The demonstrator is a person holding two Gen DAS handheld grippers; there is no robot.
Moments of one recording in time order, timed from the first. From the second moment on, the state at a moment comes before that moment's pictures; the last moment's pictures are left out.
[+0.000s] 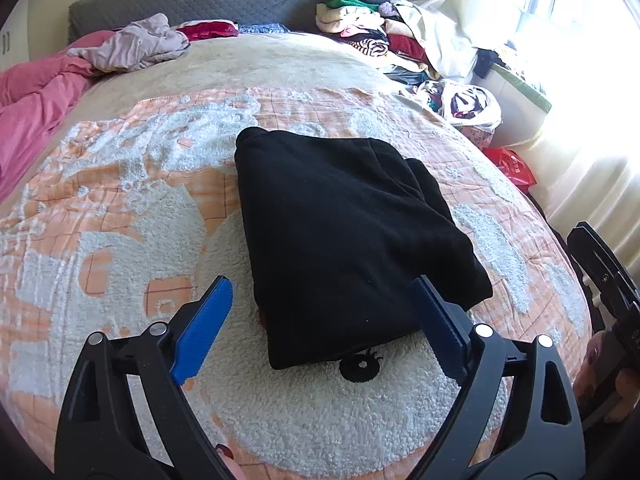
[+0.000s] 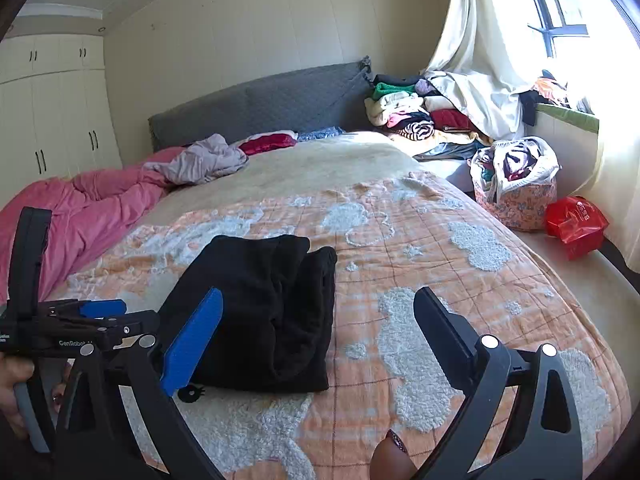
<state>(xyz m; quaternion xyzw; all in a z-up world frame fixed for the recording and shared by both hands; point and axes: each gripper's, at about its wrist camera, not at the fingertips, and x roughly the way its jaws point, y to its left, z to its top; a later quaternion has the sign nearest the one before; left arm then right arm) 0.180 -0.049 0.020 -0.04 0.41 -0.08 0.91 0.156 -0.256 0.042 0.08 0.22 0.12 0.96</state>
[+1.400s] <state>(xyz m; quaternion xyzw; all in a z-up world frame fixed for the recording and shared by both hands) 0.061 0.004 -0.010 -0.05 0.38 -0.04 0.92 0.054 -0.202 -0.015 0.03 0.27 0.09 0.96</state>
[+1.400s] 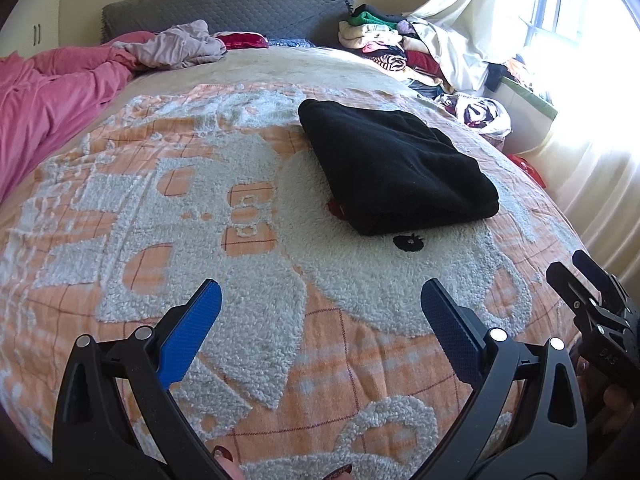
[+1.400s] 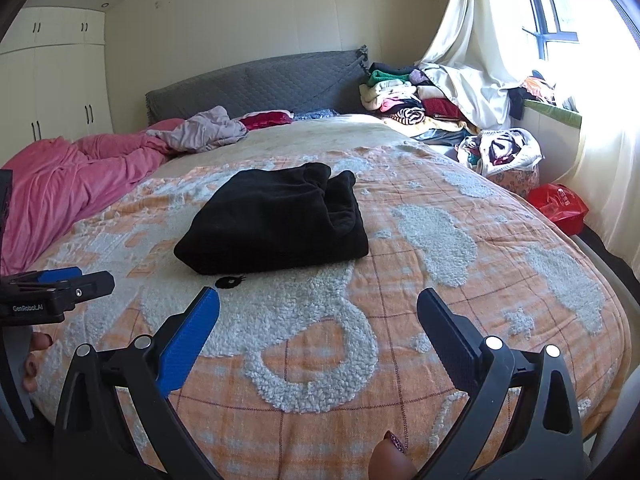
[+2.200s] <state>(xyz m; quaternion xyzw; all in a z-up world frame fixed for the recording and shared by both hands) 0.061 0.006 -0.016 -0.05 0.38 -0.03 0.92 0.061 -0.201 -0.025 0.04 0.29 0.10 0.95</state>
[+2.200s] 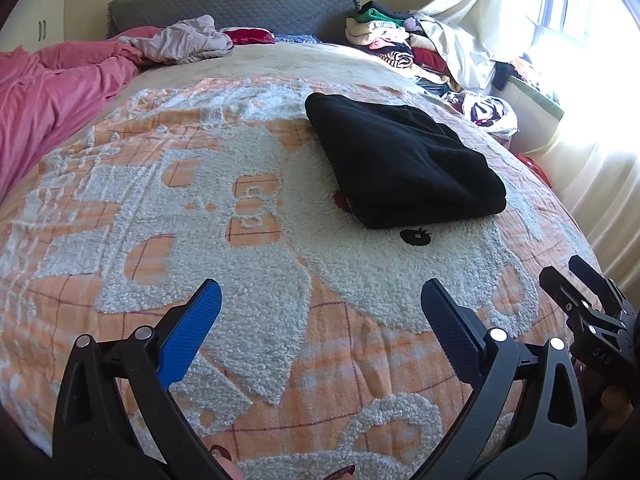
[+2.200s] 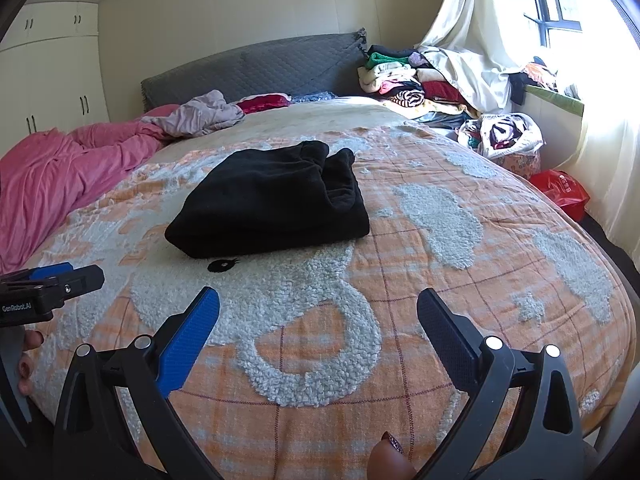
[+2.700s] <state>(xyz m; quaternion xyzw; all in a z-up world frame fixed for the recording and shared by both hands) 0.061 0.008 -0.014 -0.05 0.38 -0.02 0.92 0.061 -0.202 -0.025 0.04 0.29 0.09 0.95</state>
